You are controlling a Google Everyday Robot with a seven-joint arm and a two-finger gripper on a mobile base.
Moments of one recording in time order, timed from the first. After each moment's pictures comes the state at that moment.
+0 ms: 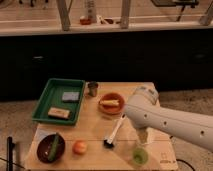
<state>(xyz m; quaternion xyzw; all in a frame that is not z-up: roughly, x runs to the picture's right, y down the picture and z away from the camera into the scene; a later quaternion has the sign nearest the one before) 0.163 0.186 0.674 -0.27 0.06 -0.10 0.96</state>
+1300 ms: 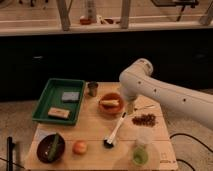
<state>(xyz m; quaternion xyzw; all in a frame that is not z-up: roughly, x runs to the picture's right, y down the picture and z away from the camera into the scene) 0.098 0.066 0.736 -0.21 -0.07 -0.14 0.96</state>
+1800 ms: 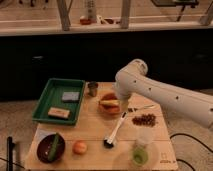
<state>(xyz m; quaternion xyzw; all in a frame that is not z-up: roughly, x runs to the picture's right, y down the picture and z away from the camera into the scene) 0.073 0.059 0.757 -0.20 -0.11 -0.15 0.96</state>
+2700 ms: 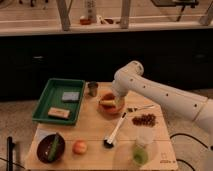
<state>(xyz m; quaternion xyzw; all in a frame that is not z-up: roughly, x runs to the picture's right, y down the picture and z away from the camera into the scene) 0.059 0.048 0.817 -0.19 -0.14 -0.13 0.96</state>
